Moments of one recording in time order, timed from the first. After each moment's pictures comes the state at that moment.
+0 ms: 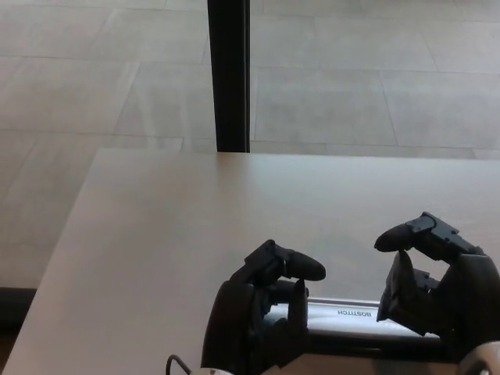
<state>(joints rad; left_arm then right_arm) 0.01 -0.04 -0.42 -0.15 -0.13 0.16 0.18 -0.01 -0.12 0.02 -0.22 0.21 0.17 -0.02</state>
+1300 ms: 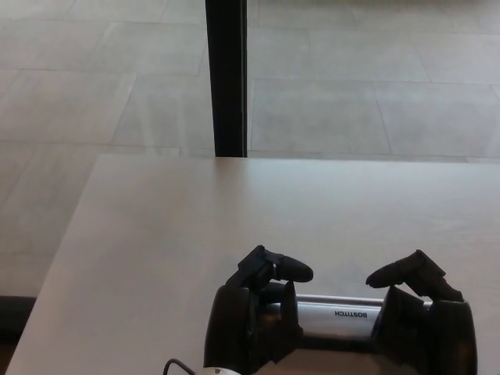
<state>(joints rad) -0.08 -0.04 -0.42 0.13 -0.12 -0.06 0.27 -0.07 -0.06 0.07 0.41 -0.04 -0.54 -0.21</state>
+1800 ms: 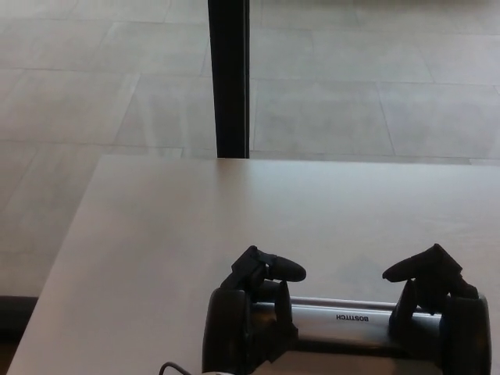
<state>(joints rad) -0.10 -0.04 -0.43 0.23 -0.07 -0.18 0.35 -0.16 -0.17 0.12 0.64 -0.16 -0.75 -0.42</state>
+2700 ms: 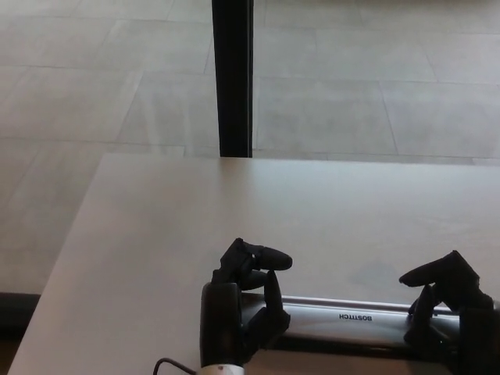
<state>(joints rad) -0.16 -0.05 -0.43 0.34 -0.03 -0.25 0.48 -0.20 -0.24 0.17 0.78 -0.26 -0.90 -0.66</state>
